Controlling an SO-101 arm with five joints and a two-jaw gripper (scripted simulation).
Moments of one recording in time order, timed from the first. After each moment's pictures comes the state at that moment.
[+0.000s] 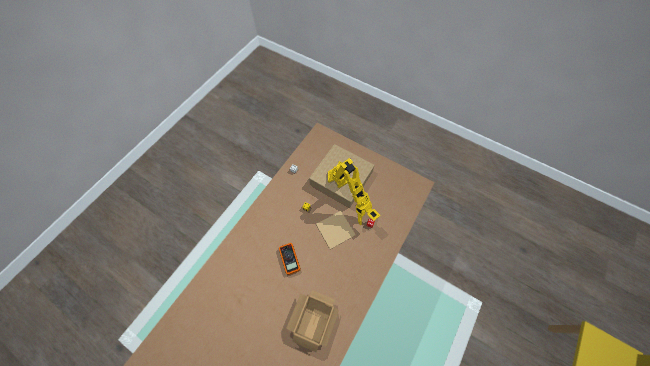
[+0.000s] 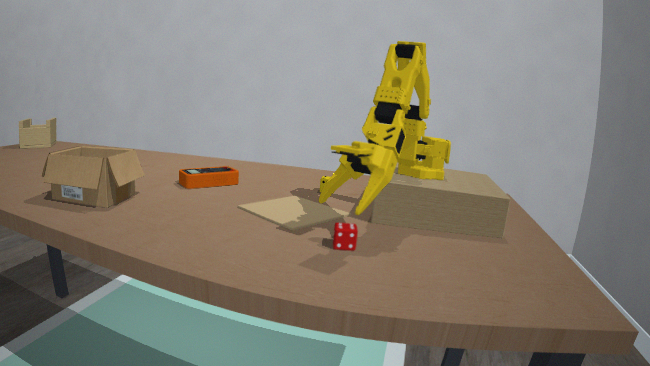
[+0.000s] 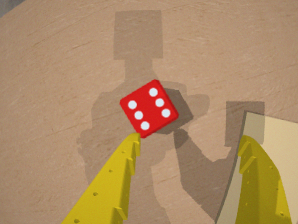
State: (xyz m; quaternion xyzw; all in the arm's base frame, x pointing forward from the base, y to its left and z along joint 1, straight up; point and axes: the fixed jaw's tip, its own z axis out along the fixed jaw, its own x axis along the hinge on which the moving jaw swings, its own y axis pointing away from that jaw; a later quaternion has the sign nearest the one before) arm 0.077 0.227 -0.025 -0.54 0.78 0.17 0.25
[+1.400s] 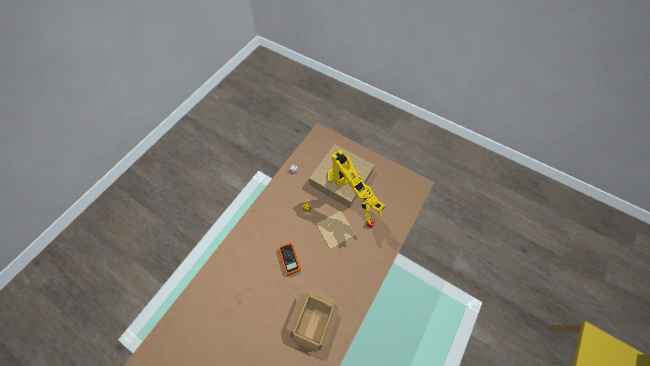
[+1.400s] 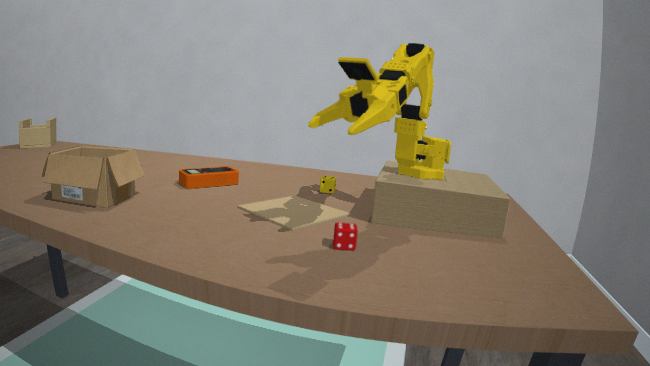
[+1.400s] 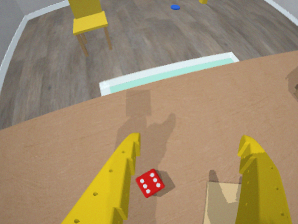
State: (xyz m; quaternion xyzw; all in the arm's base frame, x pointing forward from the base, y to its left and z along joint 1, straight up) arm 0.092 0.267 0.085 -0.49 0.70 0.29 0.42
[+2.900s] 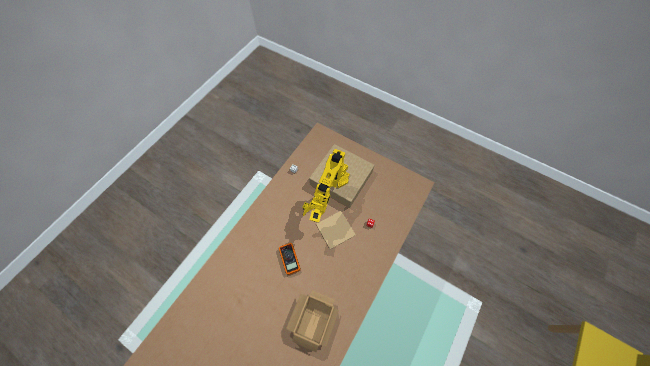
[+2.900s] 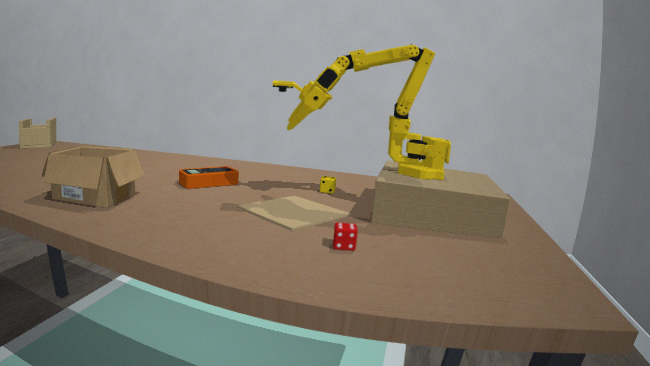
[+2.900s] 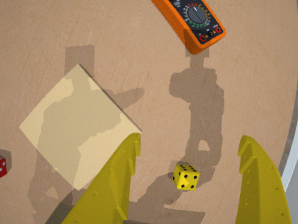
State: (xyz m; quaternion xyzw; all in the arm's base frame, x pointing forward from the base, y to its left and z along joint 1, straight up) arm 0.235 0.030 0.063 -0.16 0.94 -0.02 0.30
